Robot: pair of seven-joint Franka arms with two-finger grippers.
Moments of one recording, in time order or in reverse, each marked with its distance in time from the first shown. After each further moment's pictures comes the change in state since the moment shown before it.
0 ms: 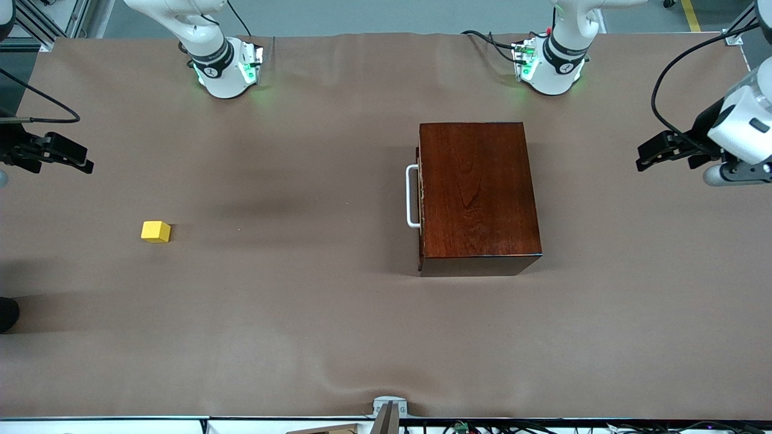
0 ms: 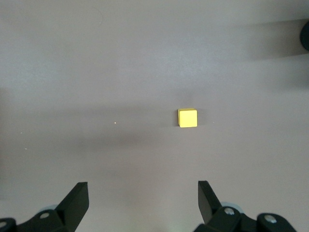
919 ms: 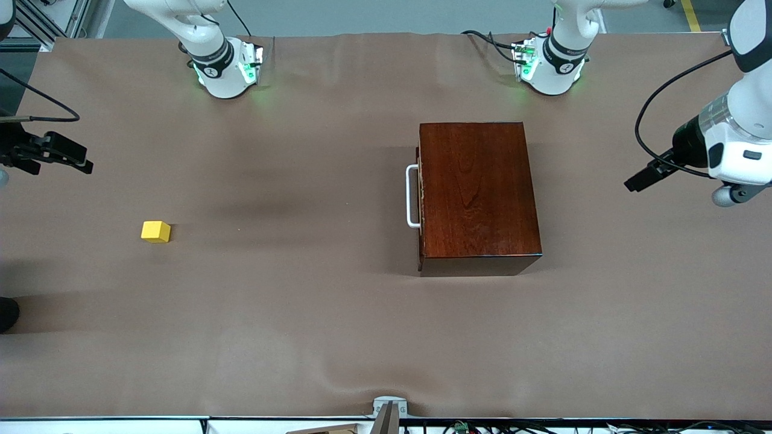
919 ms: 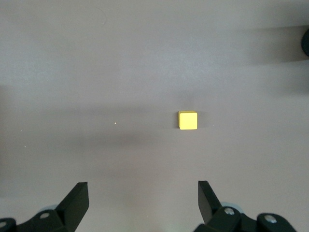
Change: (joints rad) left arm -0.013 0.013 -0.006 -0.085 -0.032 0.051 -0.453; right arm 0.004 0.000 0.000 0.001 0.000 0.004 -0.025
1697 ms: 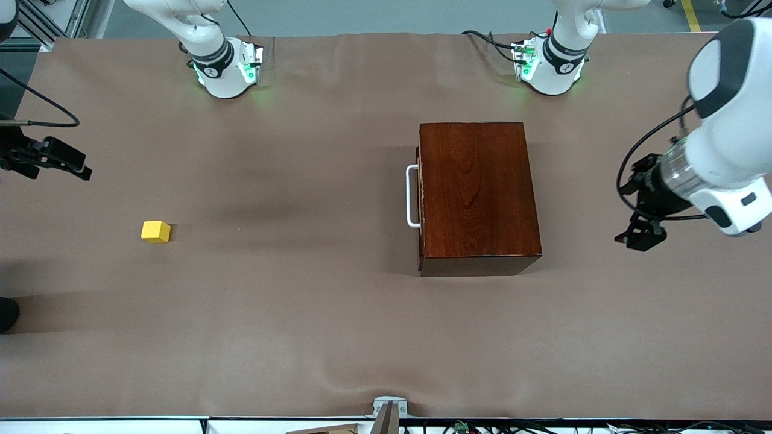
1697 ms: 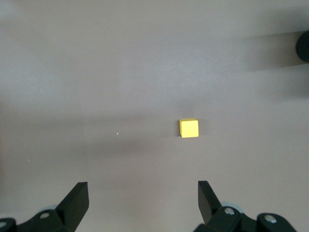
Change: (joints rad) left arm -0.081 0.211 0.000 0.267 0.022 0.009 -0.836; right arm 0.005 0.000 0.001 0.001 0.000 0.030 0.030
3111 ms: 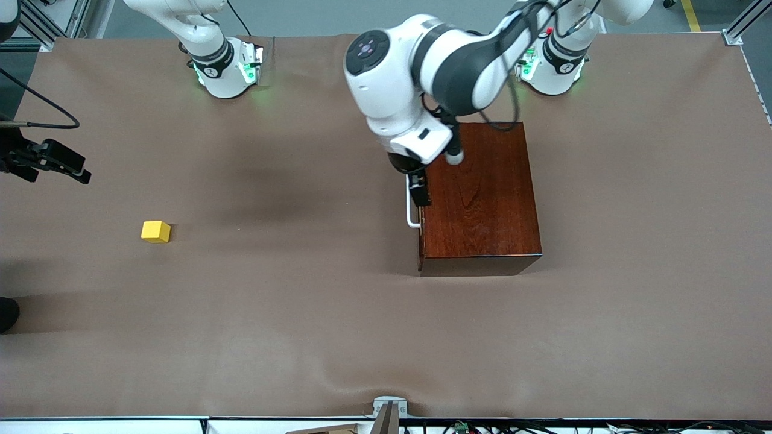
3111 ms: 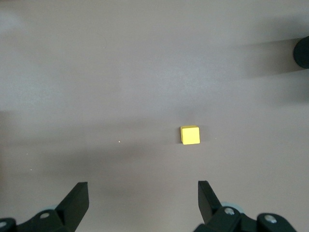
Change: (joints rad) left arm -0.632 0.273 -0.005 0.183 0.311 0.009 -1.088; right arm 0.004 0.000 -0.001 0.000 0.001 0.046 0.039
